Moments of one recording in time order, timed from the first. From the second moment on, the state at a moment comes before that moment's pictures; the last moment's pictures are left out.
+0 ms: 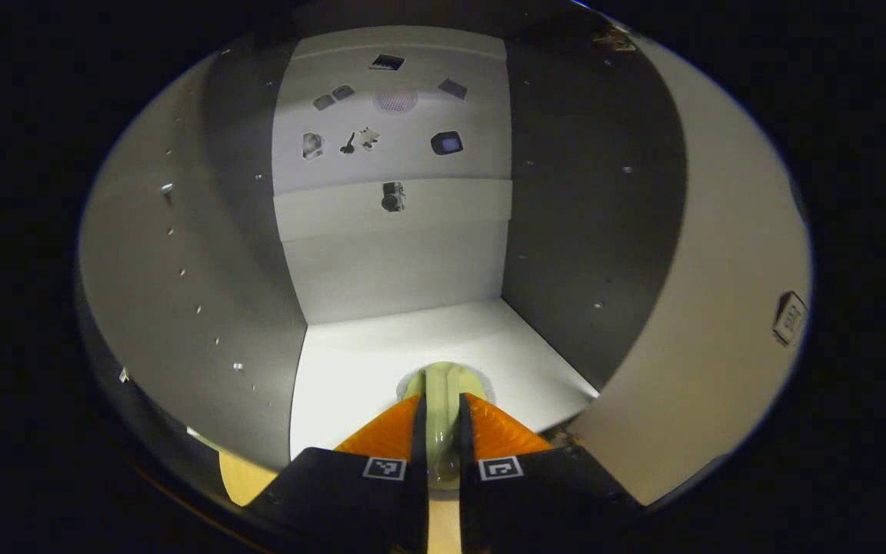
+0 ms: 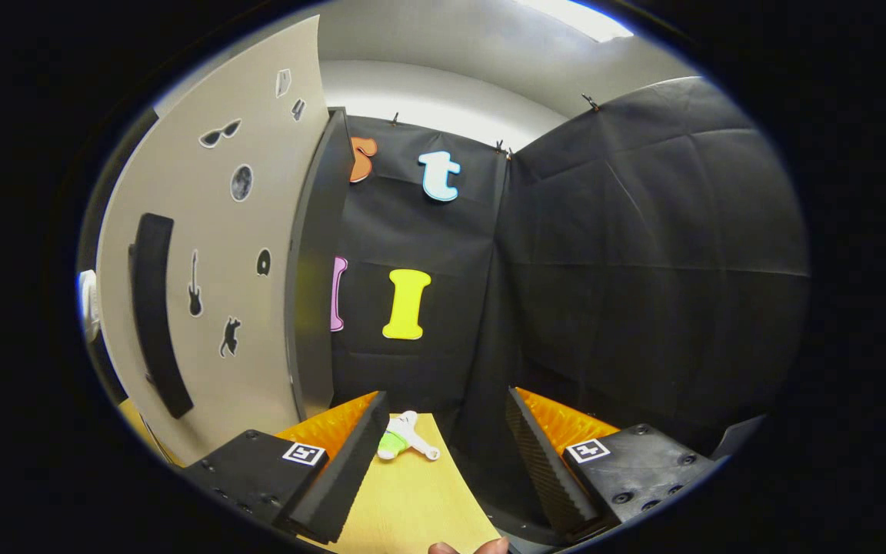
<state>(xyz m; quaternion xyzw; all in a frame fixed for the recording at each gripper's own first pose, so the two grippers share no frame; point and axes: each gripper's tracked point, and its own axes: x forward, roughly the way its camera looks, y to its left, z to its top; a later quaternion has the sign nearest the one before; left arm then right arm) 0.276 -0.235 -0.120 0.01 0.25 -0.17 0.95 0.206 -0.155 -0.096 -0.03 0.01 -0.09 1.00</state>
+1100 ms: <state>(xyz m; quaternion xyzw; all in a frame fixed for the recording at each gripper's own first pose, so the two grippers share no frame) 0.056 -0.207 -0.311 -0.02 0.26 -0.10 0.96 0.203 -0.107 -0.070 -0.01 -0.01 -0.09 1.00</state>
